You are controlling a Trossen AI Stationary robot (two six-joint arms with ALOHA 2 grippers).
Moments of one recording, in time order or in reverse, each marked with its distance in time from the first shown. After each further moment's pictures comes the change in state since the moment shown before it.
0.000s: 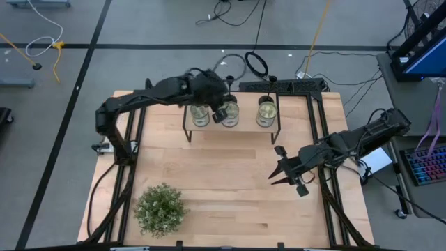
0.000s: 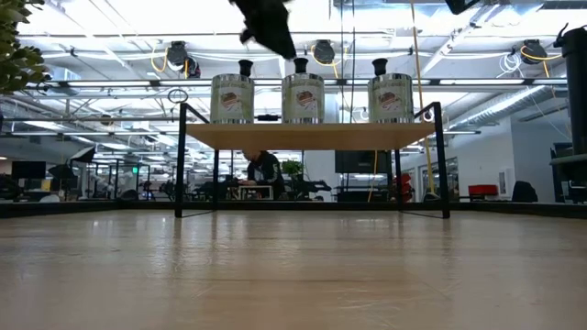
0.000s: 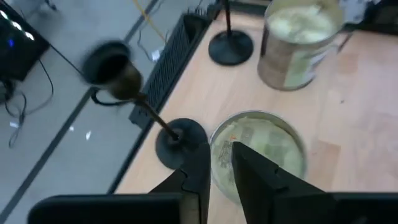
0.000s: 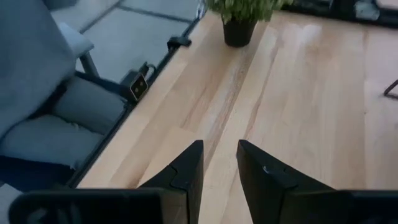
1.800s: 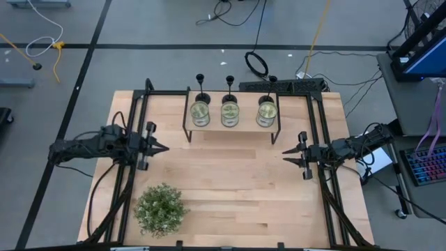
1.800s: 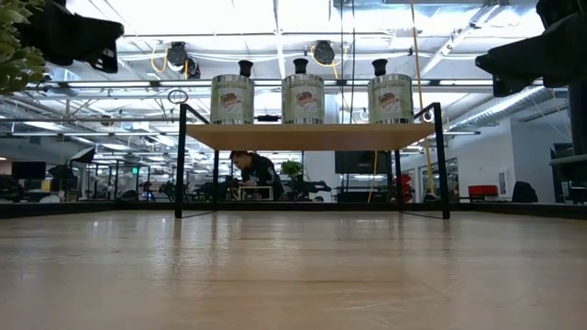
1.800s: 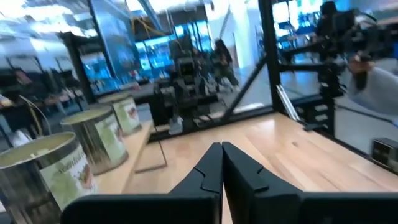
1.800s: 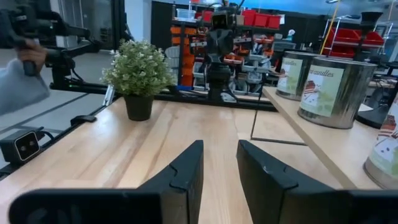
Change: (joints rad) left arm -0.216 -1.664 -1.680 0.837 0.434 0.192; right arm -0.006 -0.962 -0.805 0.405 0.392 -0.125
